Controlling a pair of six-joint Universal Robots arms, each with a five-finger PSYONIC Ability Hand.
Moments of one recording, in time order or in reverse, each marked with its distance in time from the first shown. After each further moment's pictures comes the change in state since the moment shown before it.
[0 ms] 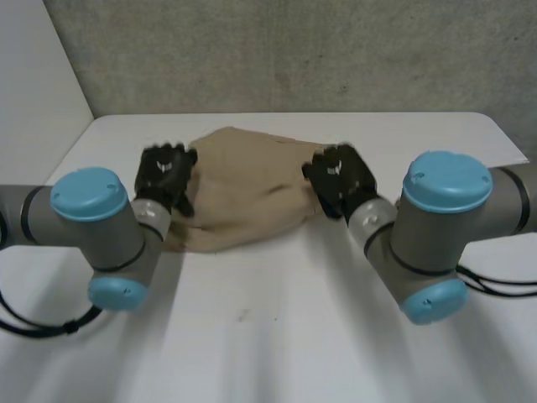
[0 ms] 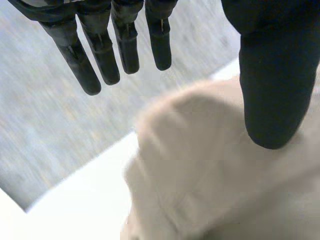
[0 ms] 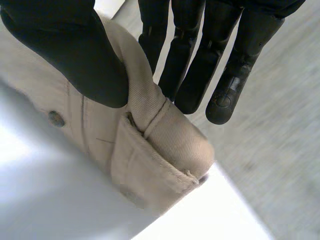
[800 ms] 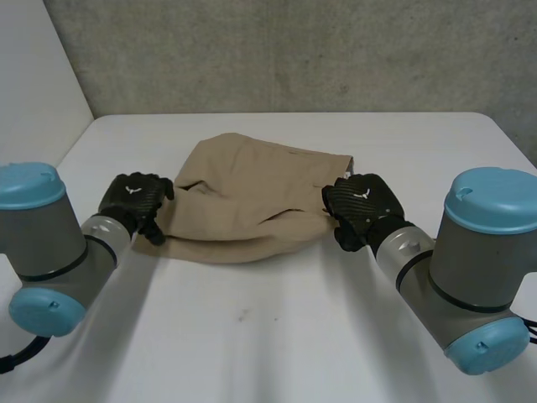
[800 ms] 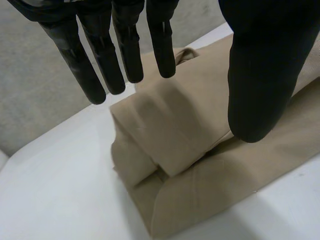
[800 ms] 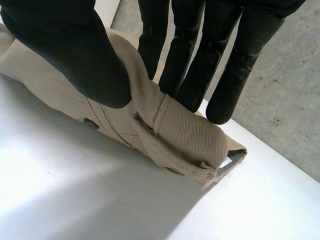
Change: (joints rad) left arm 0.139 0.198 -0.197 -0.195 0.153 -0.007; right arm -0.036 -0.207 0.250 0.063 -0.010 0.246; left_hand 0.098 0.111 0.104 0.124 0.131; right_hand 0.005 0.000 0.012 0.000 0.000
